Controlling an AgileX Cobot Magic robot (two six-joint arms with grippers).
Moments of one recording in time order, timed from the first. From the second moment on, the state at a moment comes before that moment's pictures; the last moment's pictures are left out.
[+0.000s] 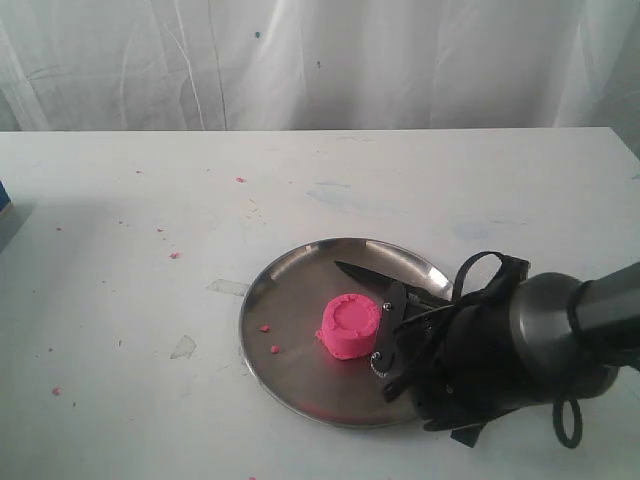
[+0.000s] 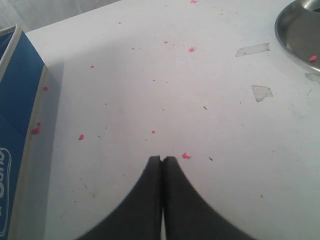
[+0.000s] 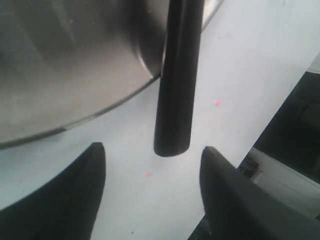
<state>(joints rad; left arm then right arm) -0.13 0.00 0.02 0.08 0.43 0.13 0.86 1.82 -0.75 -1.13 0.92 0.69</state>
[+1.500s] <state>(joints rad) -0.13 0.00 0.02 0.08 0.43 0.13 0.81 1.94 -0.75 -1.40 0.93 0.93</state>
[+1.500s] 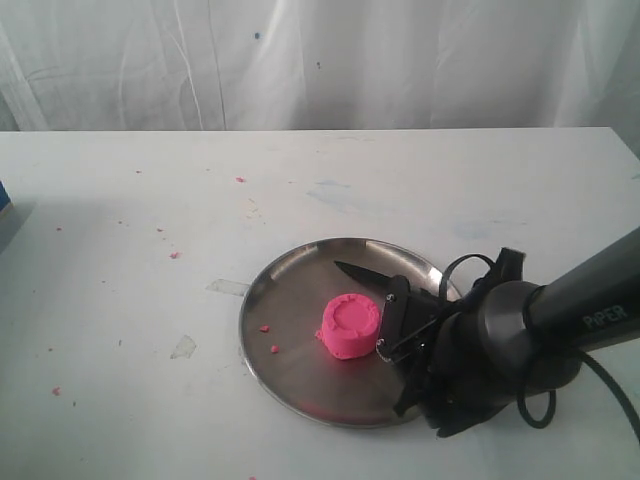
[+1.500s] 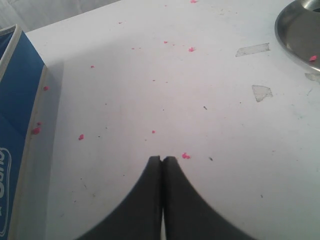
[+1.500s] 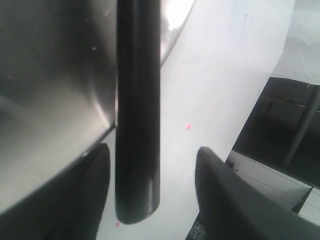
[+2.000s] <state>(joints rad) -0.13 0.00 0.02 0.08 0.43 0.13 0.81 1.94 -0.75 -1.43 0.92 0.98</state>
